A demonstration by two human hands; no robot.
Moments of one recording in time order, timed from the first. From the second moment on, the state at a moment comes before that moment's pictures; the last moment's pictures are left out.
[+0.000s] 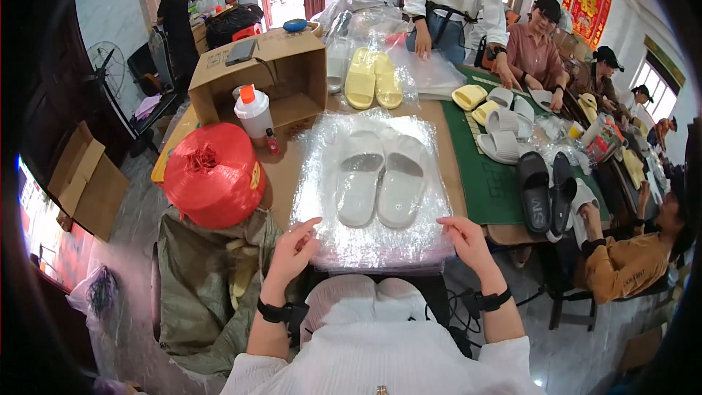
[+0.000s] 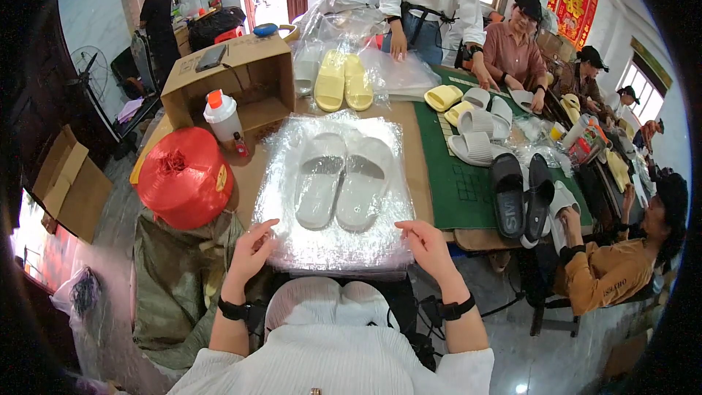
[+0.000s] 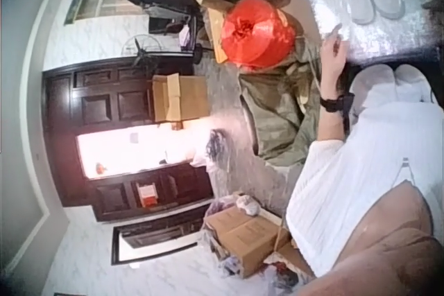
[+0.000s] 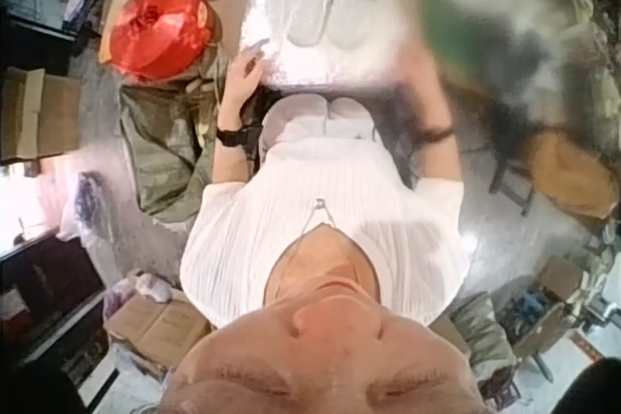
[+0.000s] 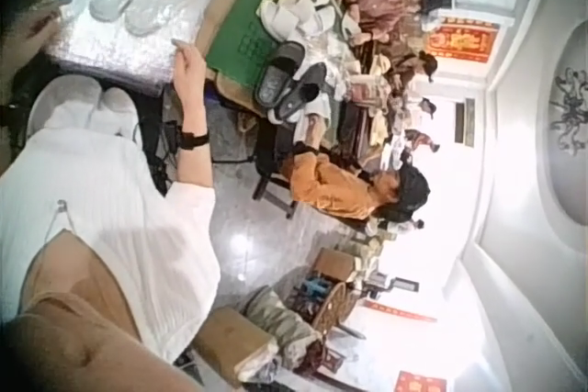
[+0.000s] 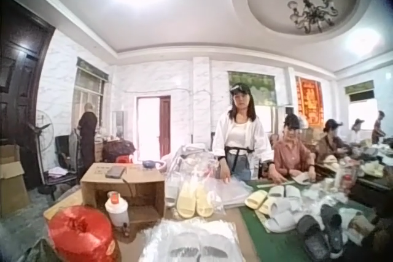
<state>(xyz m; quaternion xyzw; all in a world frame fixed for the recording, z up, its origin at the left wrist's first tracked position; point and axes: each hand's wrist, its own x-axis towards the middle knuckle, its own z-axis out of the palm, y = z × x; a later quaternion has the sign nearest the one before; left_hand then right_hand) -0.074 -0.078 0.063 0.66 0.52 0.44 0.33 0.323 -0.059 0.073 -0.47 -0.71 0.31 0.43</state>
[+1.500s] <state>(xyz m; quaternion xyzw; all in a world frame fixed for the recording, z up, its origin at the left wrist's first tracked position) -0.072 -0.057 0.045 0.71 0.42 0.49 0.29 0.322 -0.056 0.067 -0.45 -0.71 0.22 0.50</state>
